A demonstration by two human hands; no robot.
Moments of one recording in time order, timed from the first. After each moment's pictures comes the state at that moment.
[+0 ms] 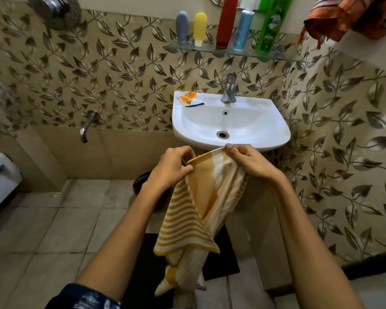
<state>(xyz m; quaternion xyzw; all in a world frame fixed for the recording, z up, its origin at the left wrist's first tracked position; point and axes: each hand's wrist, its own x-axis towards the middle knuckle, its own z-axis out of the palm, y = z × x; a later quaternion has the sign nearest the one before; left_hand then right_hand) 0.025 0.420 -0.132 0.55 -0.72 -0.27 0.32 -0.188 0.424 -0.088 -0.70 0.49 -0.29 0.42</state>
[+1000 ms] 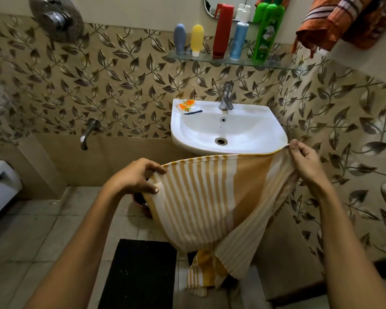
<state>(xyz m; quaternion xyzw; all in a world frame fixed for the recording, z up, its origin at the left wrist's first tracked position) 0.086 0.446 -0.096 0.61 -0.68 -0.39 0.14 -0.299 0.419 -0.091 -0.56 0.62 -0.46 0.29</state>
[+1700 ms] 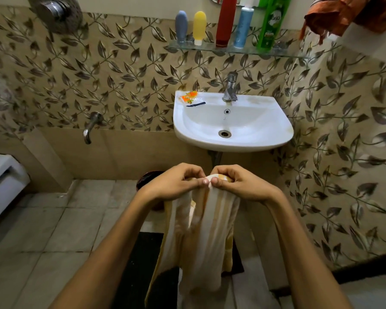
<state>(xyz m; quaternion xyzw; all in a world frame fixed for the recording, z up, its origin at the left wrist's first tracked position) 0.017 0.467 -0.095 0.43 -0.75 -0.46 0.19 -0.183 0.453 -0.103 -0.77 0.38 -0.19 0.48</state>
